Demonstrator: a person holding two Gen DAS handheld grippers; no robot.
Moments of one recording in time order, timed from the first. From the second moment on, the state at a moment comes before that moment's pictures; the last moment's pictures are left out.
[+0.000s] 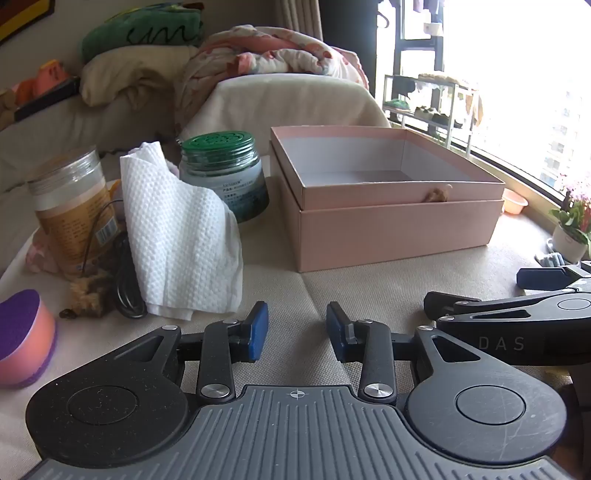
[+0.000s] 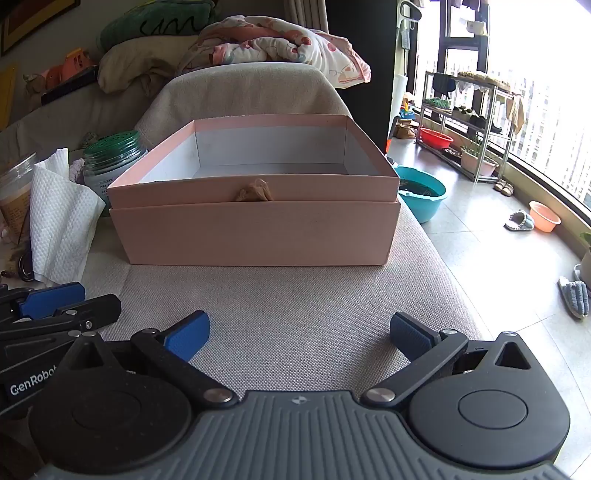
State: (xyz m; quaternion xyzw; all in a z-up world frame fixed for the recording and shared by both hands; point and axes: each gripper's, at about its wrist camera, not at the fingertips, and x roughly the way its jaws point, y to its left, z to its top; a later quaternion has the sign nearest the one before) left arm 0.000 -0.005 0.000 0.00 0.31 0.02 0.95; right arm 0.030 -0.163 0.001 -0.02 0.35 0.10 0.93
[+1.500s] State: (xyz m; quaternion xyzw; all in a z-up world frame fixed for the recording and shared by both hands) left arm -0.045 0.199 0.060 -0.04 0.27 0.01 0.96; right arm 0.039 -0.160 0.009 -0.04 0.40 0.11 0.91
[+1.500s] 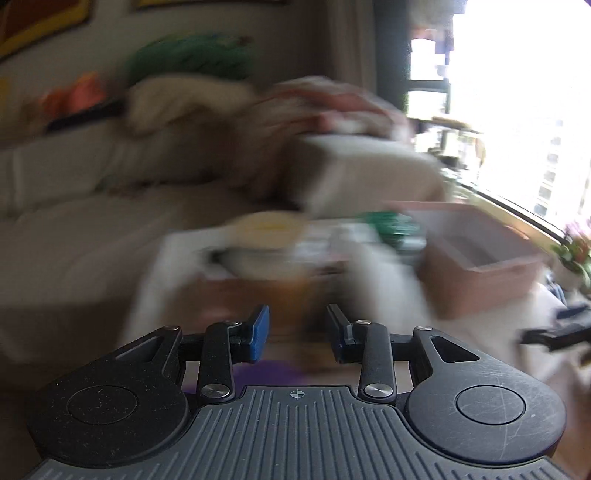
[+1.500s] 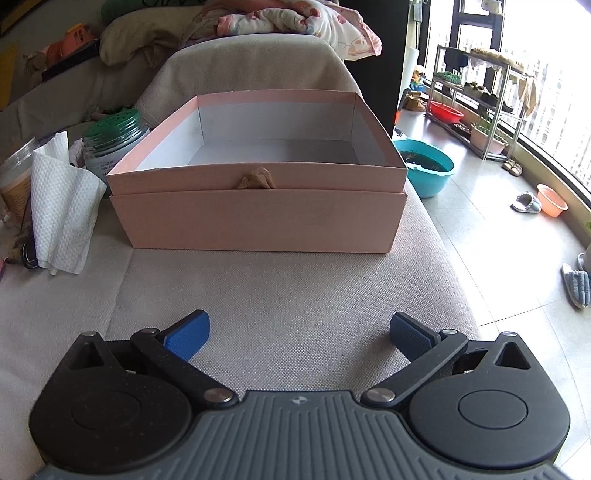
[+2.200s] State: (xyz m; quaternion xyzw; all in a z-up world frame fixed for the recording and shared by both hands) left arm -0.101 0.181 0.036 0.15 0.35 -0.07 0.92; right arm -0.009 -0.111 0.040 -0.11 0.33 0.22 0.91
